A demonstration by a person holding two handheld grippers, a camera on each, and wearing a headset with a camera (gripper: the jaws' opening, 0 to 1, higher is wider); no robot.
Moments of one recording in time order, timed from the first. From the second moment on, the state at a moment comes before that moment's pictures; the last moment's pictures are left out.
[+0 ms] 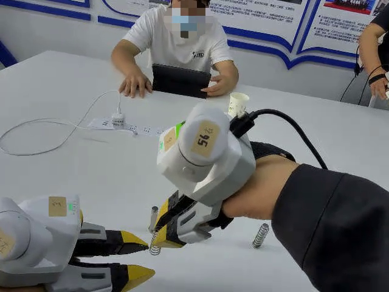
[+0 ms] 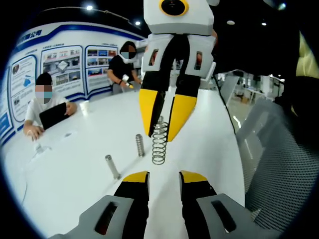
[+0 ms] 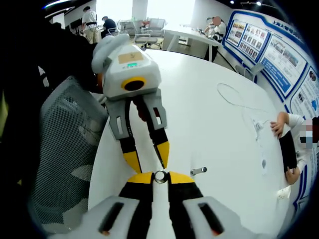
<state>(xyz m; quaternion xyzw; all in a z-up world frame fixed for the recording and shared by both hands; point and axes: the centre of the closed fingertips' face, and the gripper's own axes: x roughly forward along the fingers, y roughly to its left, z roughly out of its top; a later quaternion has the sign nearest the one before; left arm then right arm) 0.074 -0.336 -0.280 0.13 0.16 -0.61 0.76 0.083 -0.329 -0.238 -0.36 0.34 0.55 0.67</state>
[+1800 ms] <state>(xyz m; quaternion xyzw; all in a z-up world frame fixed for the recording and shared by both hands) 0.081 -0.314 -0.288 0.09 0.18 -0.58 0.79 0.174 -0.336 -0.259 -0.34 0.35 0.50 0.72</state>
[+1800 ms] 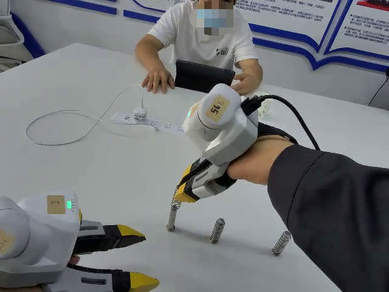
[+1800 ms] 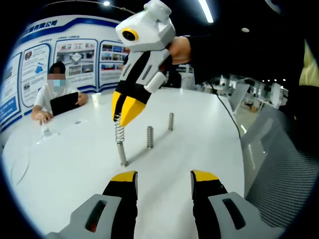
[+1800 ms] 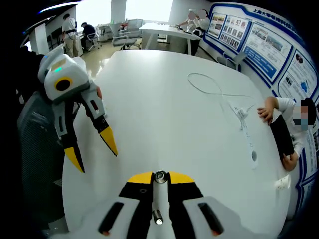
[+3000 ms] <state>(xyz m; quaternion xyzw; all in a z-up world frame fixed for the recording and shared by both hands) 0.082 -0.309 -0.292 0.09 0.19 -0.57 0.79 0.173 -0.332 -0.309 -0.33 0.40 0.50 0.70</state>
